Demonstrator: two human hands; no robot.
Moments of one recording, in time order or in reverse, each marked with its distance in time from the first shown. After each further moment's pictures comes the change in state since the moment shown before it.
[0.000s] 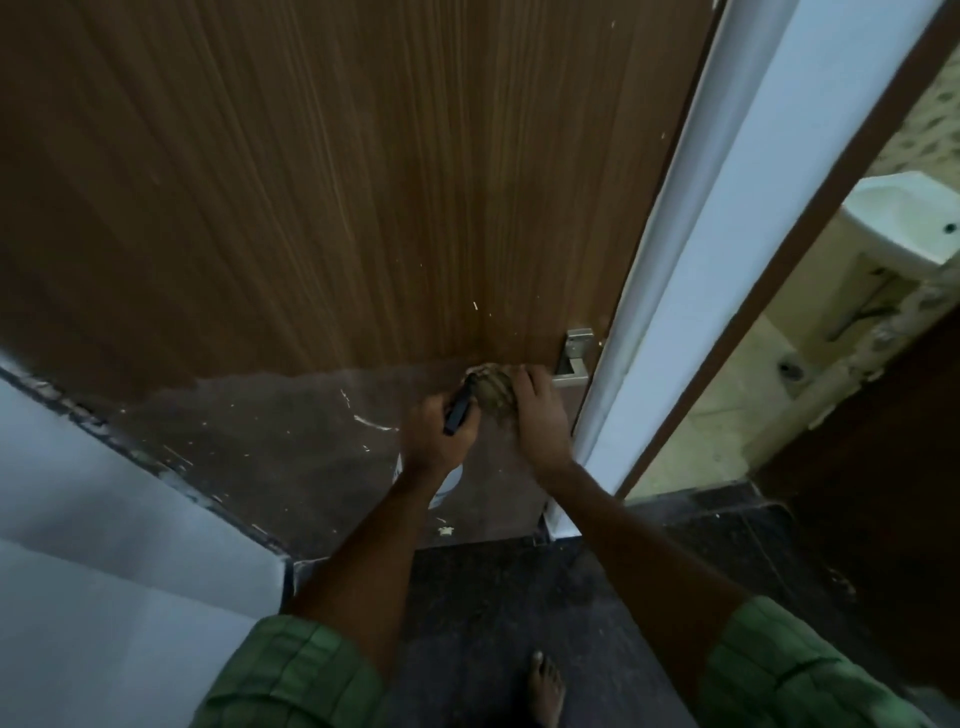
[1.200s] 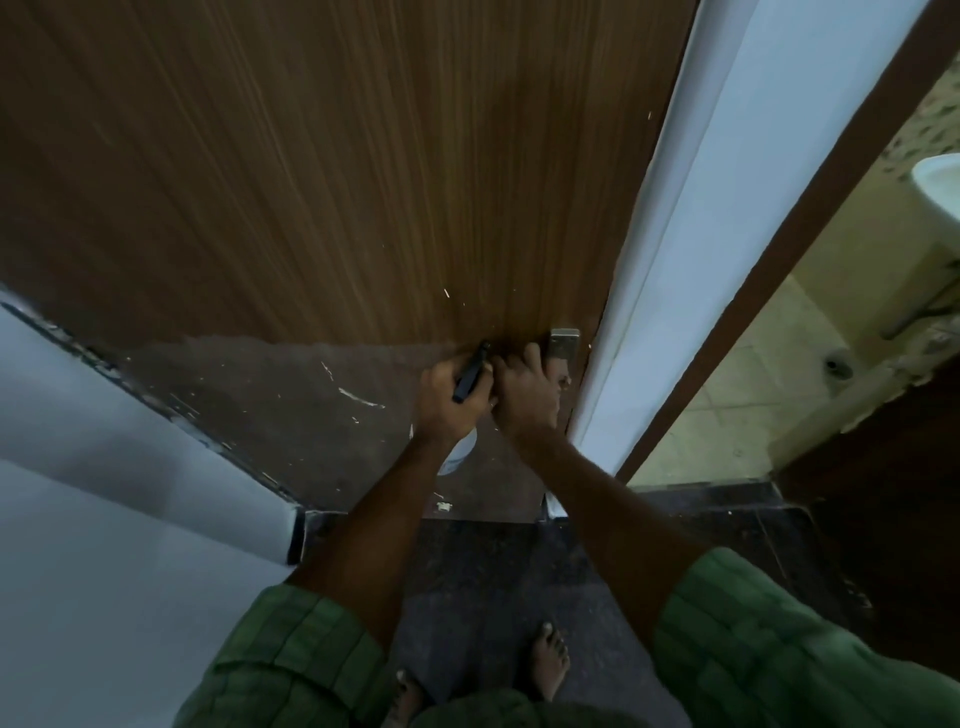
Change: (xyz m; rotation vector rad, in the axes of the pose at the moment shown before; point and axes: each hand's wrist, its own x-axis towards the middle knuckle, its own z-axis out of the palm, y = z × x) left_hand -0.008 0.052 0.050 -0.080 0.067 -0.031; right_hand 0.007 0.026 -0.019 -0.374 -0.234 -0.062
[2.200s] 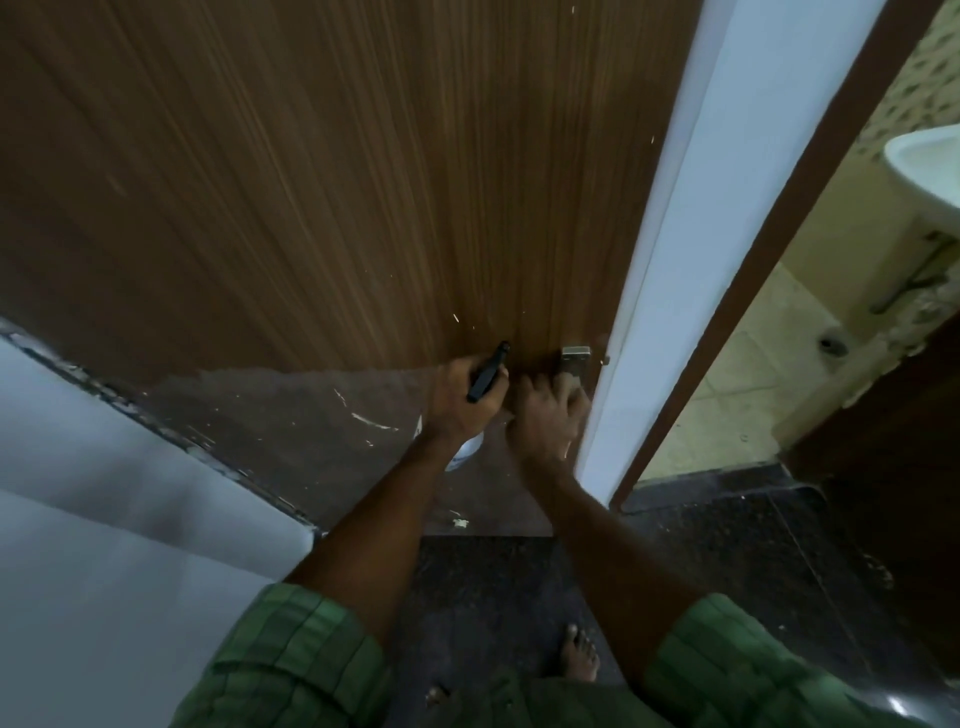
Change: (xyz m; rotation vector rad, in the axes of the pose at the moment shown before) left_hand 0.013 0.007 -0.023 -0.031 -0.194 0.123; right_hand -0.034 -0.026 0.015 0.020 0.136 0.292
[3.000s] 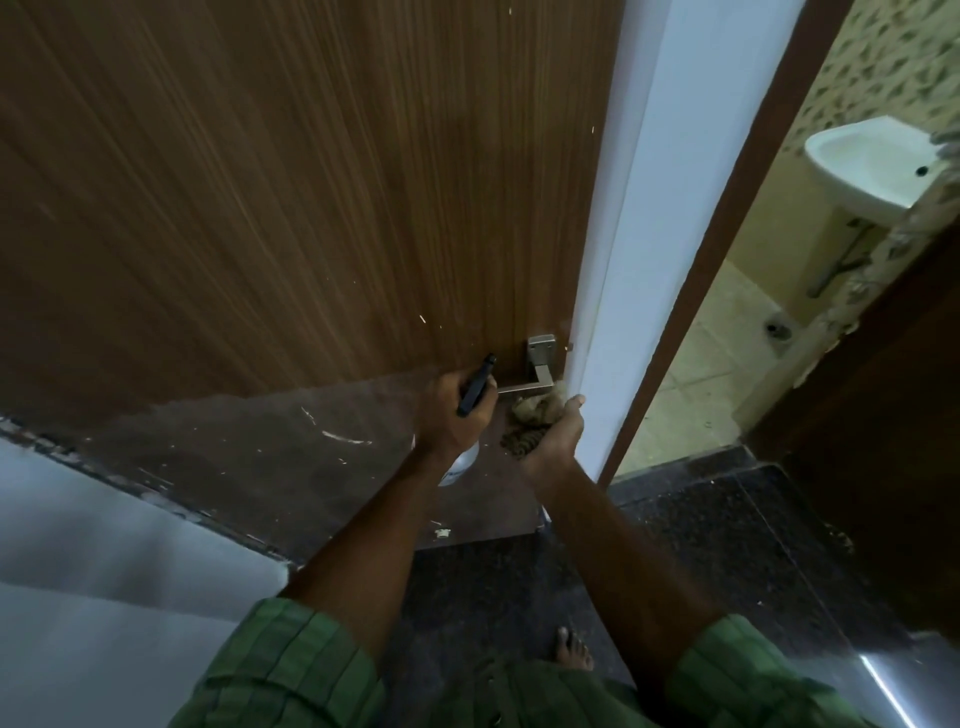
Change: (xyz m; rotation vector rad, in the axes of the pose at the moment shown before) left_hand 0.004 -0.001 0.020 -0.054 -0.025 -0.010; right_hand 0.013 0.021 -0.016 1.984 0.024 1.218
